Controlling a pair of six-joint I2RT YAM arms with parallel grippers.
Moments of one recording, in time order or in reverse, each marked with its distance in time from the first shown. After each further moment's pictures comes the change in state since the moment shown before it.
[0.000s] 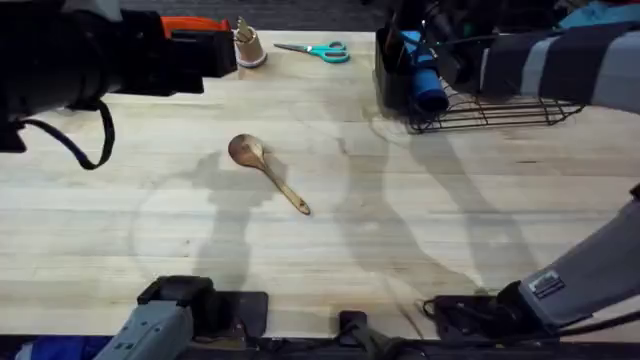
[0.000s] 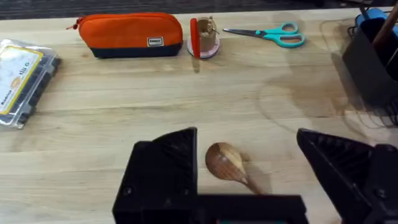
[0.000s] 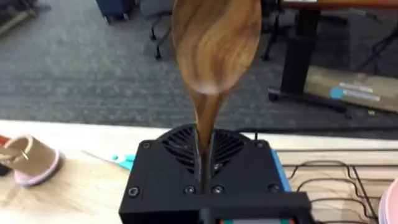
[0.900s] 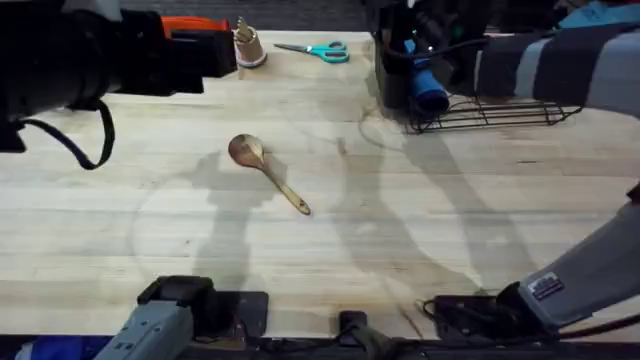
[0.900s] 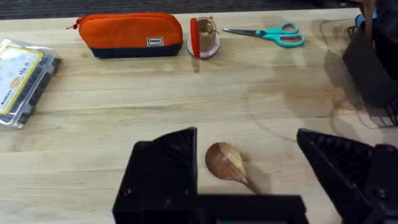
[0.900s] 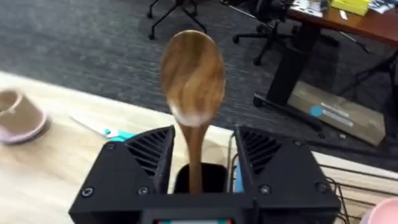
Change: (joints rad) left arm 0.000 0.000 0.000 0.000 0.000 0.000; right arm 0.031 0.001 0.000 -0.055 0.002 -0.167
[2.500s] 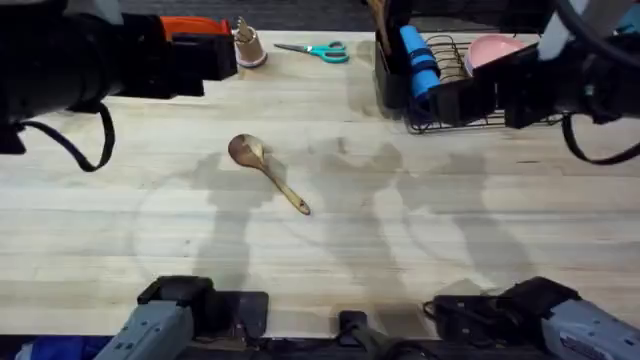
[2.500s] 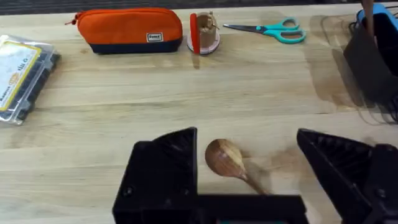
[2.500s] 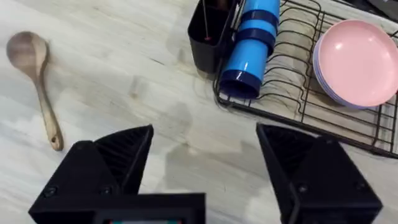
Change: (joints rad) left arm 0.000 0.000 0.000 -0.015 0.000 0.000; right arm 0.080 -0.842 0.001 -1.384 -0.049 0.005
